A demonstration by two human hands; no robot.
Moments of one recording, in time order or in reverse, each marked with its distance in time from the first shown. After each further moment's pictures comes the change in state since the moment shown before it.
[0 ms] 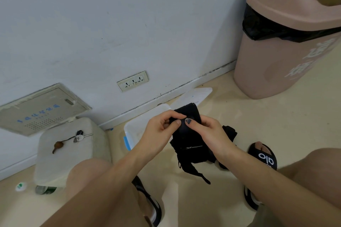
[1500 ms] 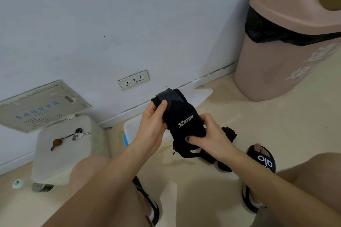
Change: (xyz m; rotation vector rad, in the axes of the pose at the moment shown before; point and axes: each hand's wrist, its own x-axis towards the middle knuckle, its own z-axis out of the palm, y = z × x) left_hand 0.020 0.009 0.000 -0.545 0.266 -0.223; right_hand 0.005 0.012 -0.012 -0.479 -0.010 -0.018
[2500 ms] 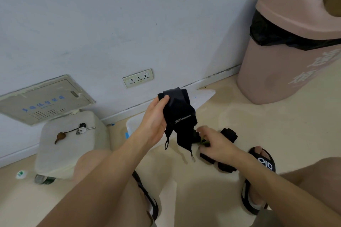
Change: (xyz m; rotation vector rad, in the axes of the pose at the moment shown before) left_hand 0.009 0.008 -0.007 -0.105 -0.019 -0.120; right_hand 0.013 0.048 -0.007 -0.479 -0.222 -0.019
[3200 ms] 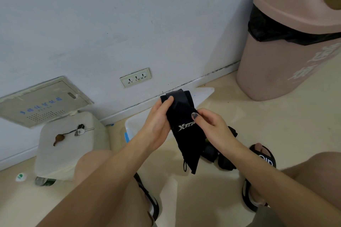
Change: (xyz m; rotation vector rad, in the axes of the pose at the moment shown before) left_hand -0.003 -0.013 0.011 0.016 -0.072 0.001; right_hand -0.013 -0.057 -0.025 0.650 0.264 -0.150
